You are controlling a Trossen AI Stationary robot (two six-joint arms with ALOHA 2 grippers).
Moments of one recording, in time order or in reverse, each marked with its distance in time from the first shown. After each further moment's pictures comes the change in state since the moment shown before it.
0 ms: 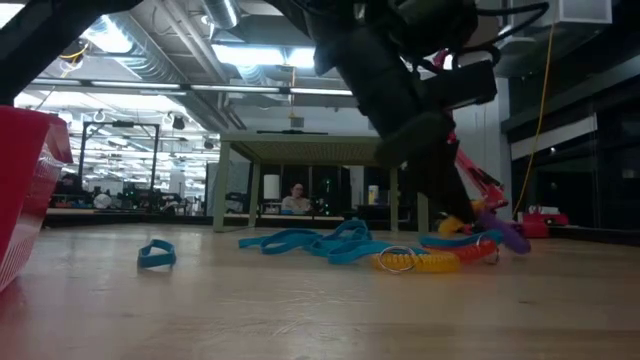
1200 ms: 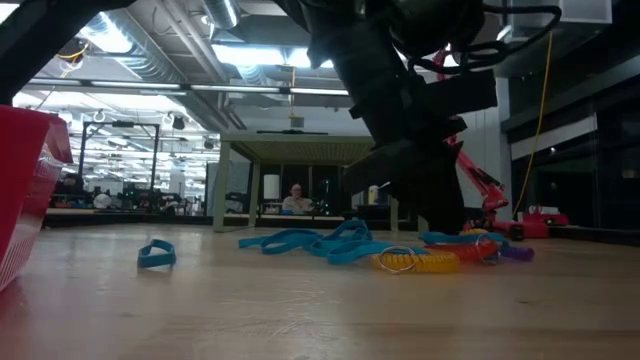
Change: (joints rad) left arm -0.034 0.005 0.000 -0.046 -0.110 0.297; right arm 0.000 0.000 0.000 0.000 -0.010 0.001
